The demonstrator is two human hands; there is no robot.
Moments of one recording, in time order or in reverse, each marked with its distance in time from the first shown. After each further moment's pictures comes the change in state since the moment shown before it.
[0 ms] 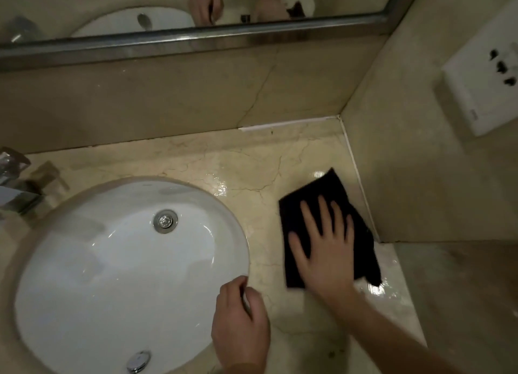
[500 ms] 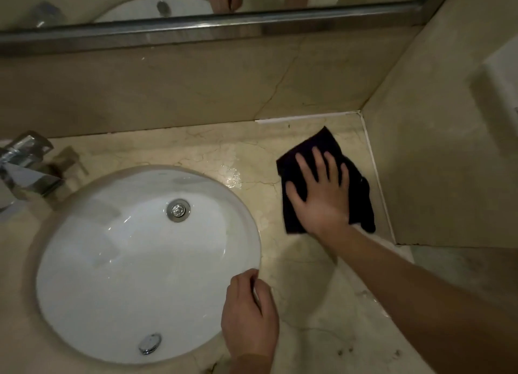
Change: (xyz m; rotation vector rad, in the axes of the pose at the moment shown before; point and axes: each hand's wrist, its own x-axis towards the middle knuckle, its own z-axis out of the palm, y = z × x) left_hand 0.001 0.002 -0.002 0.011 -0.010 0.004; right_hand 0.102 -0.025 0.002 -0.074 -0.082 -0.091
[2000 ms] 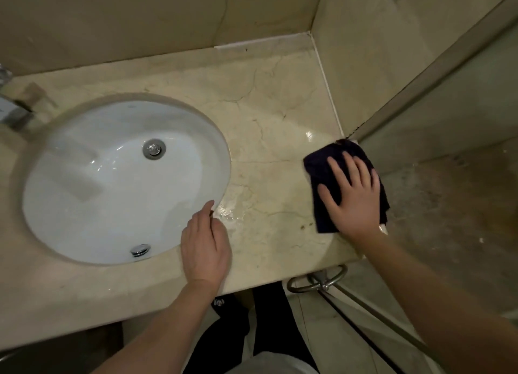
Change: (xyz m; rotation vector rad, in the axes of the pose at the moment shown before) left_hand -0.038 -0.072 -0.042 0.141 -0.082 0.311; right_hand -0.229 0.102 0.008 0.092 0.085 0.141
